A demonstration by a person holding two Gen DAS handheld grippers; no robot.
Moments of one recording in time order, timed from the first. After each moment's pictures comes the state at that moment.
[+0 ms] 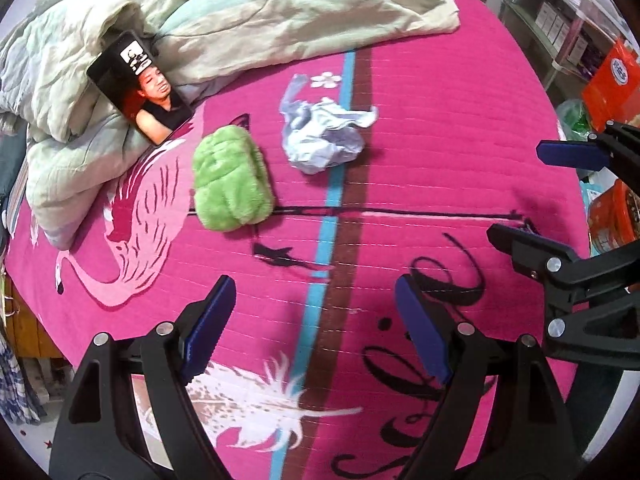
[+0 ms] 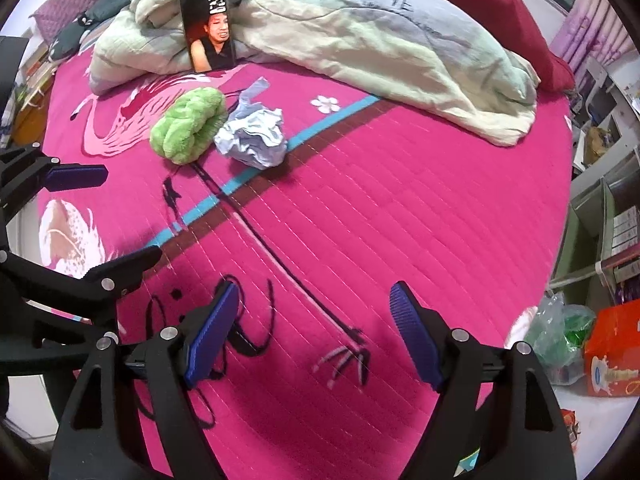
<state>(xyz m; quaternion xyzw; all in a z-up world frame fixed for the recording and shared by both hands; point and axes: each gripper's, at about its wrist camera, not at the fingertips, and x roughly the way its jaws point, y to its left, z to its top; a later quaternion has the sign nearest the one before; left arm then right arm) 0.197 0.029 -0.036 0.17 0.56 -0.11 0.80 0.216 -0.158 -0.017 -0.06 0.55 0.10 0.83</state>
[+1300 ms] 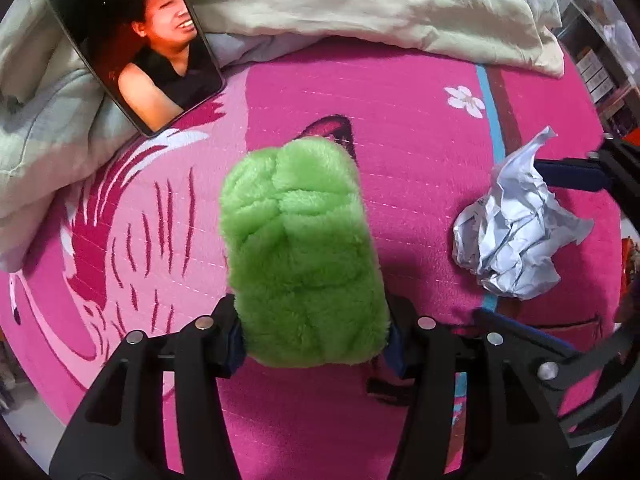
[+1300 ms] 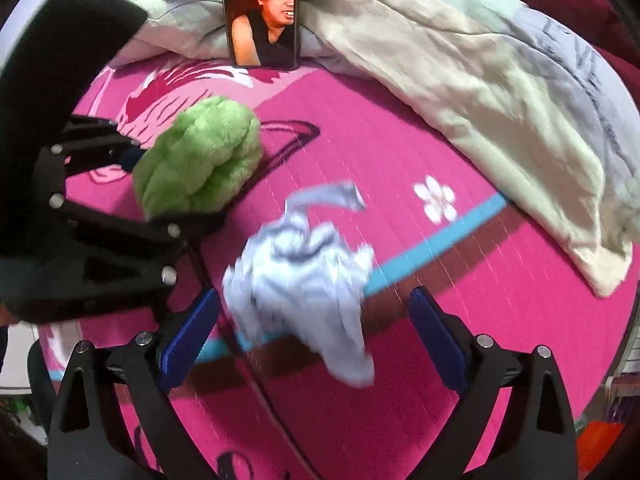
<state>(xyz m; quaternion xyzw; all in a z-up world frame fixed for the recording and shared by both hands) 0.325 0.093 -0.109 0.09 0.61 -0.11 0.78 0.346 -0.076 -0.076 -0.13 0.56 0.22 0.79</state>
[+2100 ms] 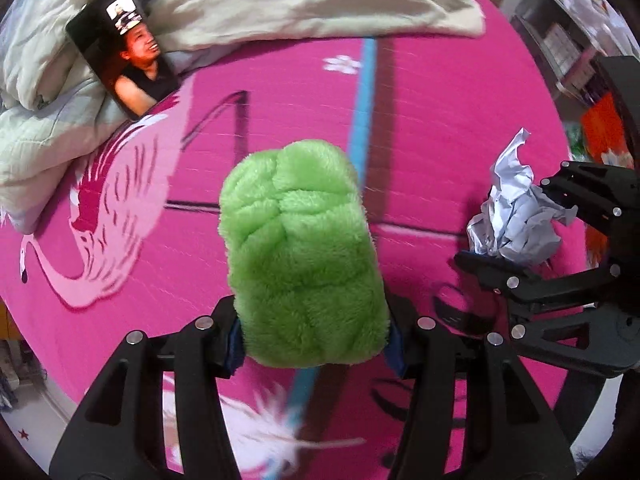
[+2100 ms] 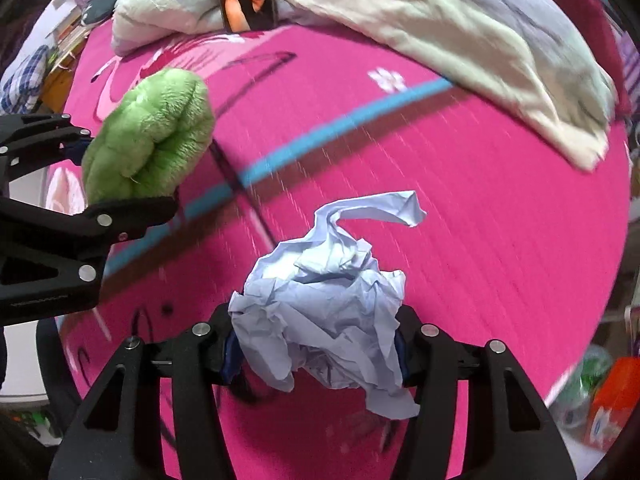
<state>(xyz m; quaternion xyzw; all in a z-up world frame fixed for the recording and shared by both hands) 0.211 0.039 -0.072 0.11 0.59 -0.12 0.79 0.236 -0.141 -0.077 -0.08 0.58 0.18 0.79</state>
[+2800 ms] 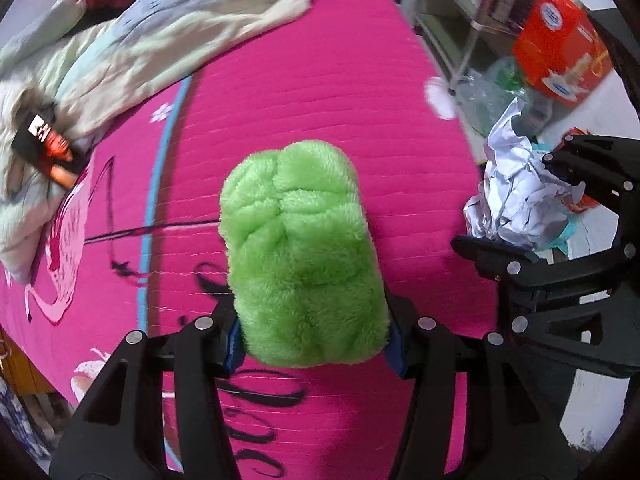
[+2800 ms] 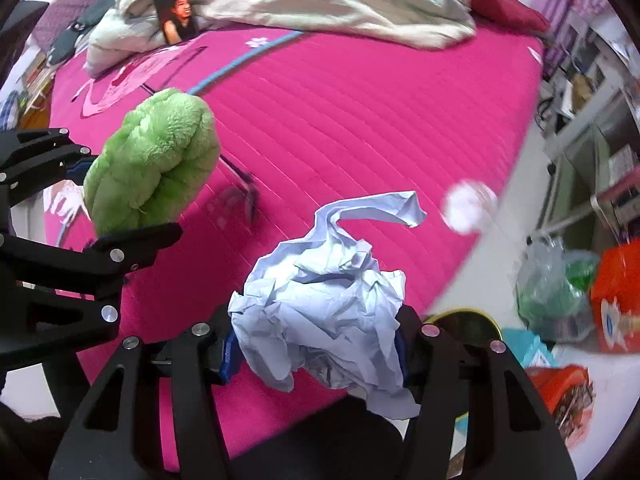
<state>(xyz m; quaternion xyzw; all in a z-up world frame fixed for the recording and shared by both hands) 0.119 -0.146 -0.037 0.20 0.57 -0.19 0.77 0.101 -0.287 -0.047 -0.02 0.57 0.10 0.81</state>
